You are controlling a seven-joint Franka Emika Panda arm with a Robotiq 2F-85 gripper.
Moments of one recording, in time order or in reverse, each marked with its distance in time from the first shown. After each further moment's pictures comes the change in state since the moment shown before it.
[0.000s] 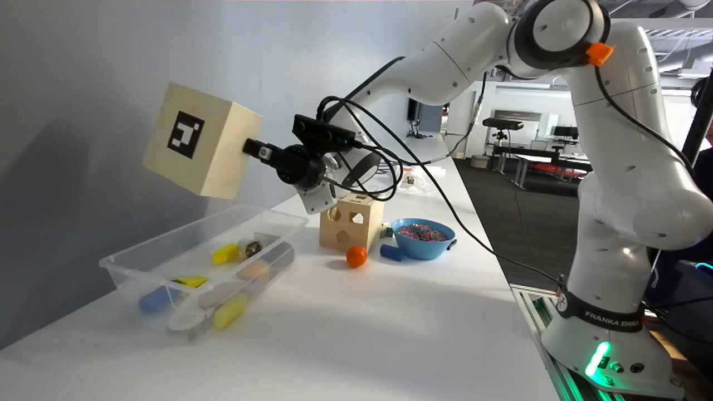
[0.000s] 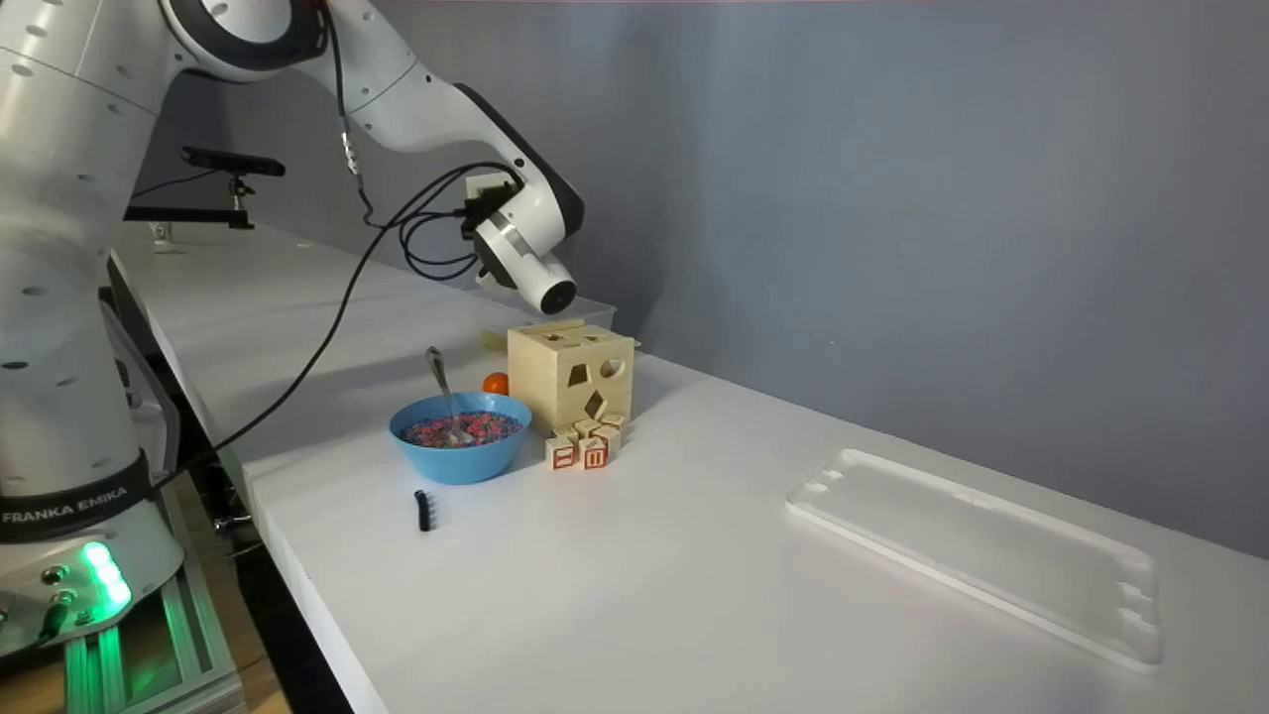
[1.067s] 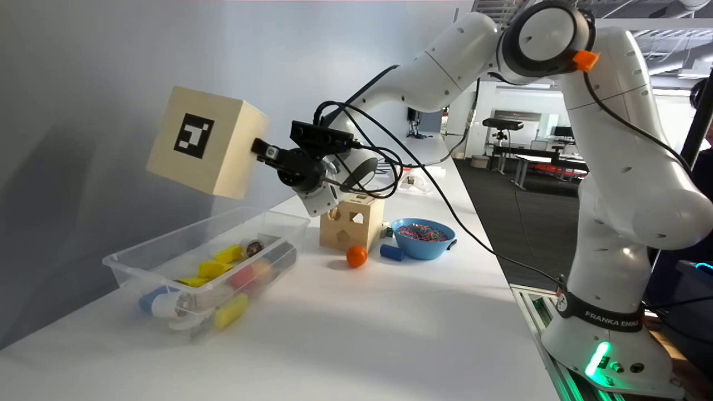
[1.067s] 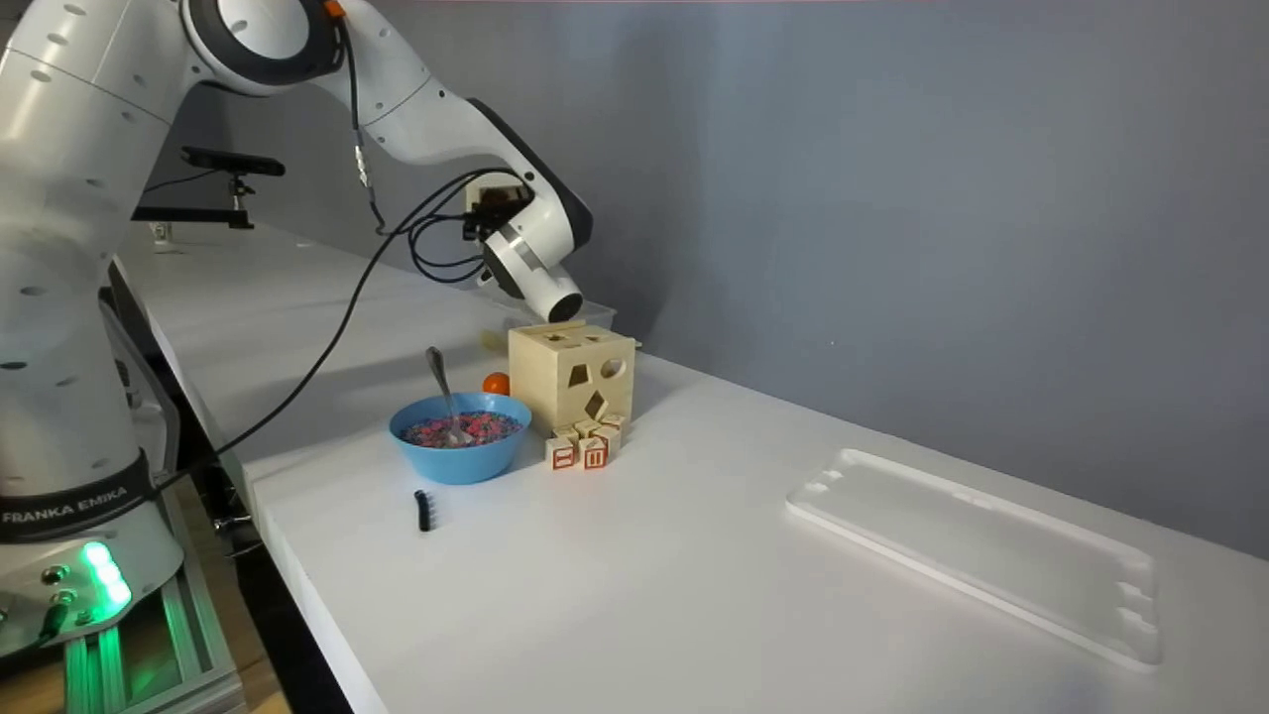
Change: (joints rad) arm -0.007 0.049 -0.016 0.035 -0.020 -0.096 0.080
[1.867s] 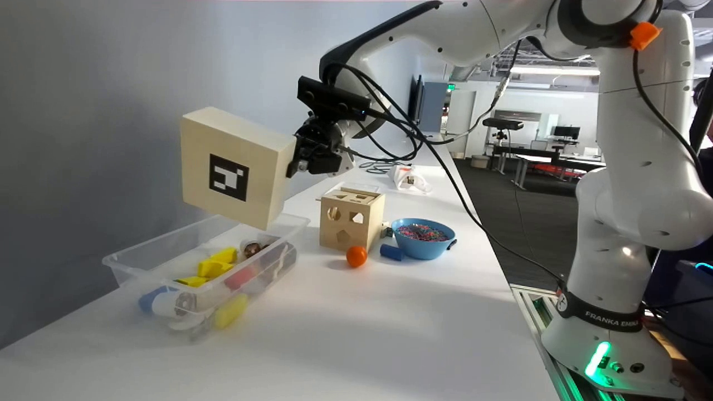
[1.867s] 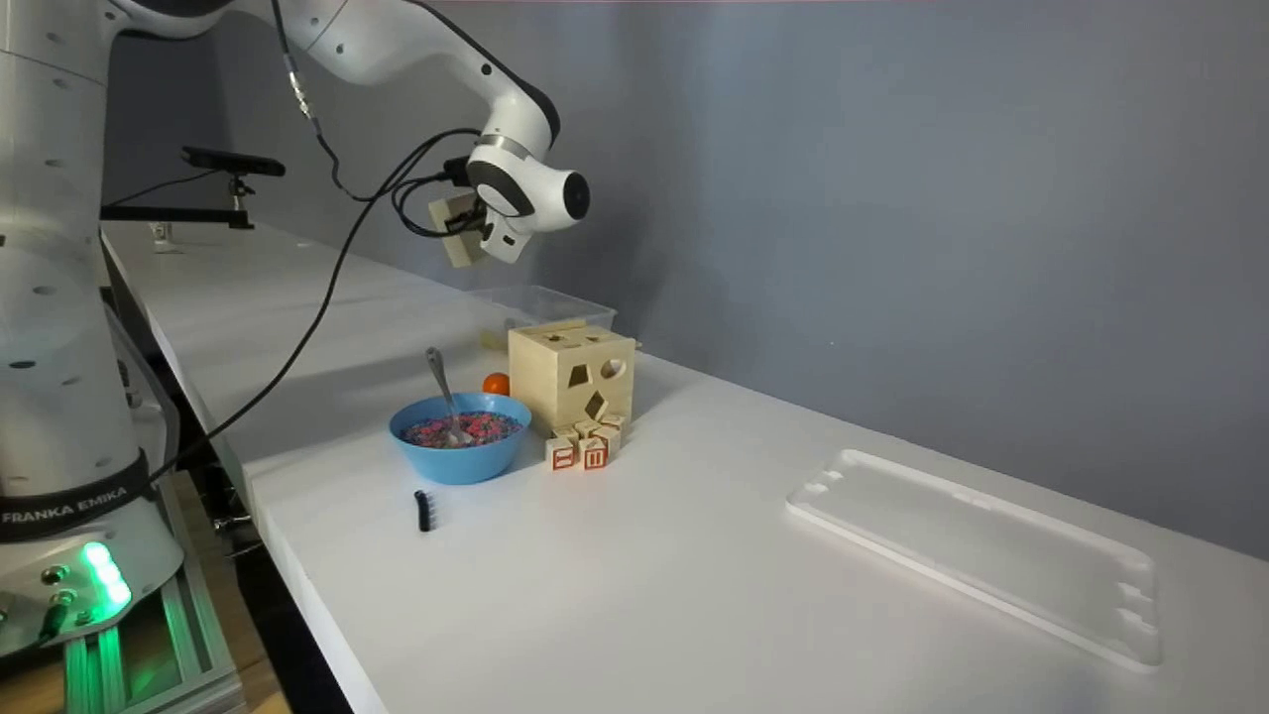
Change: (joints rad) arm 0.052 -0.245 -0.037 -0.005 -0.532 0.291 0.055
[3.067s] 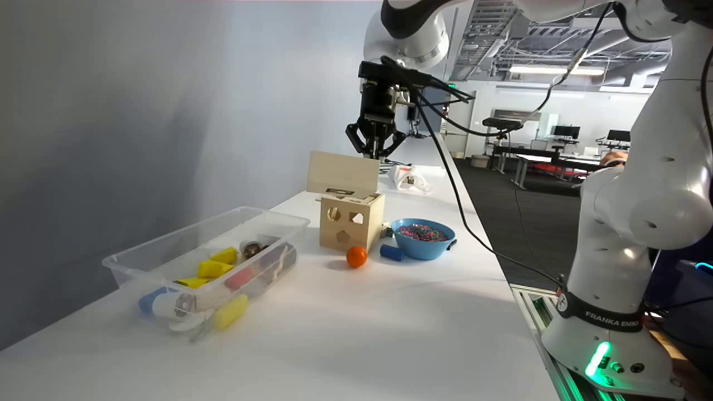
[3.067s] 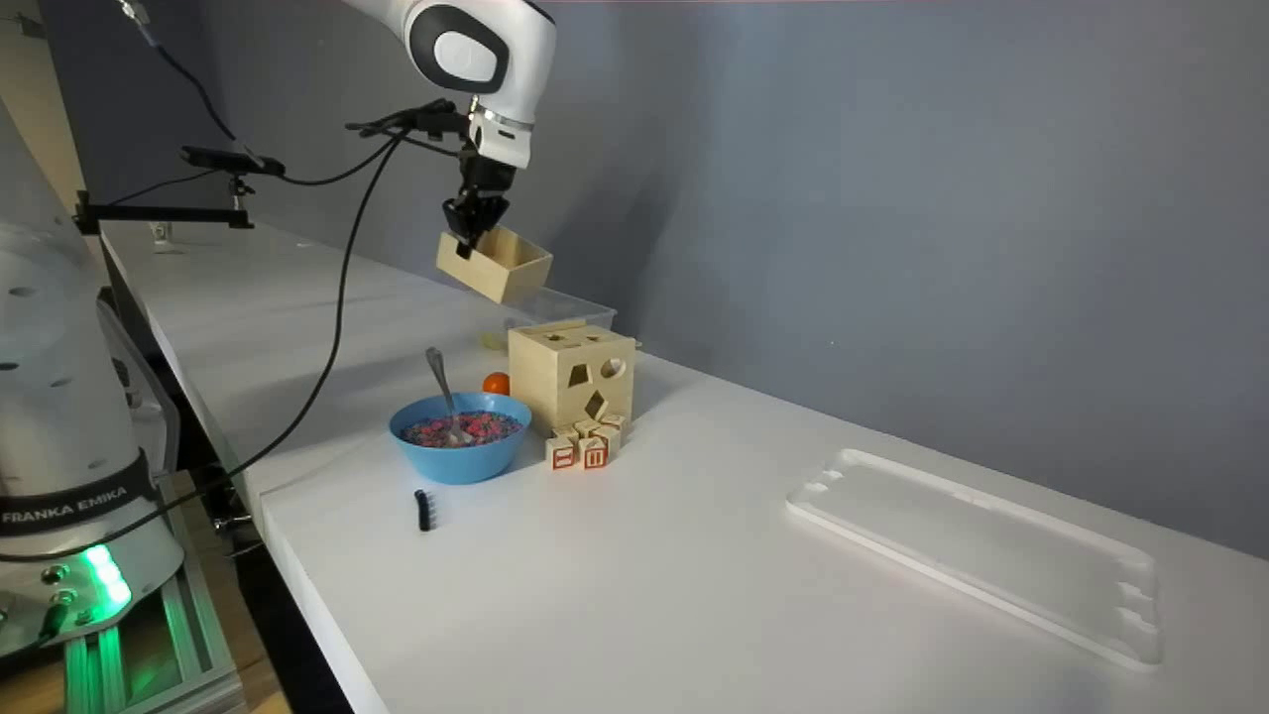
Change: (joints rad) arm -0.096 -0.399 -0.008 -0.136 -0.922 0.195 0.225
